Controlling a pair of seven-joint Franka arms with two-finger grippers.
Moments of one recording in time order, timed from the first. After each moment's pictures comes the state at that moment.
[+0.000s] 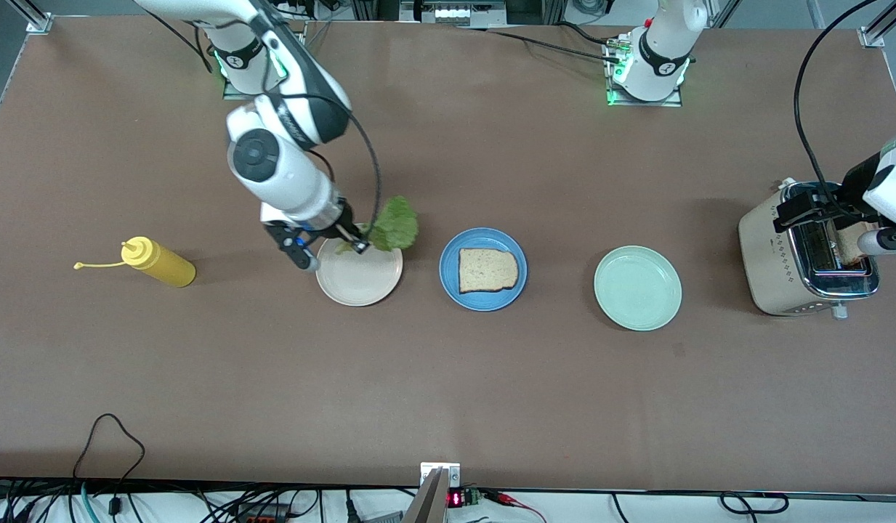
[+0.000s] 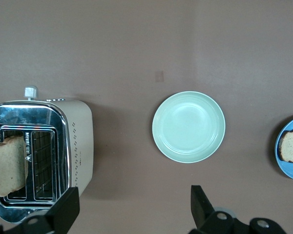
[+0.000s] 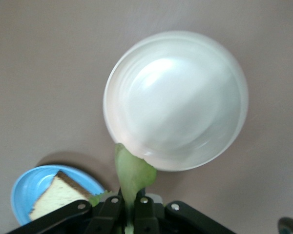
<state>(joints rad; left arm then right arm) 0.07 0.10 -0.02 -1.62 -0.01 1.71 -0.02 0.31 0.42 0.27 -1.84 0.10 2.34 1.35</state>
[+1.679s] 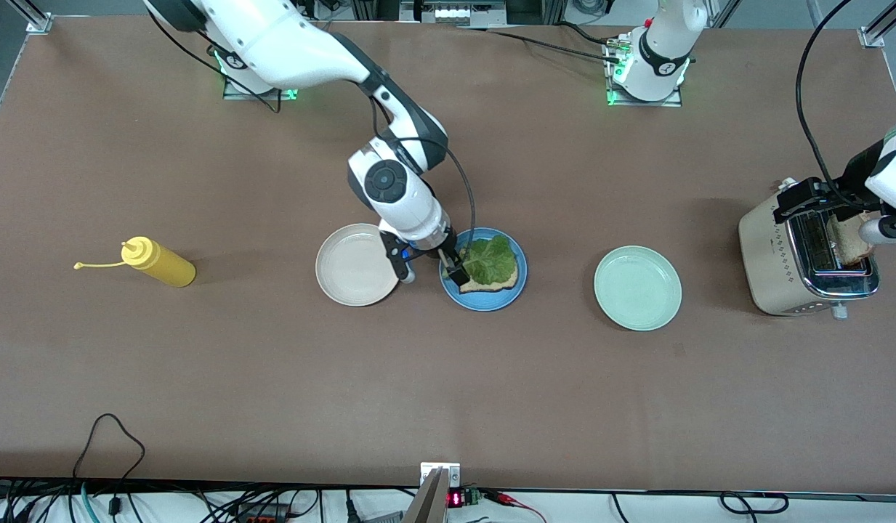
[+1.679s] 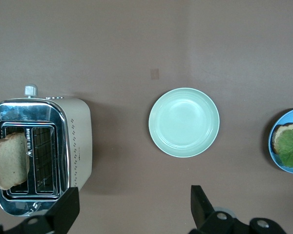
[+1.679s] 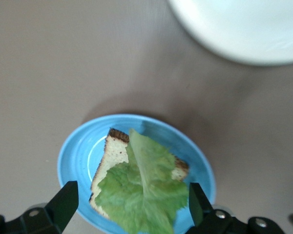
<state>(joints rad) 0.06 0.08 -0.03 -1.60 -0.01 1.67 -0.02 0.56 0.71 0.18 -1.49 0.10 2.40 1.73</state>
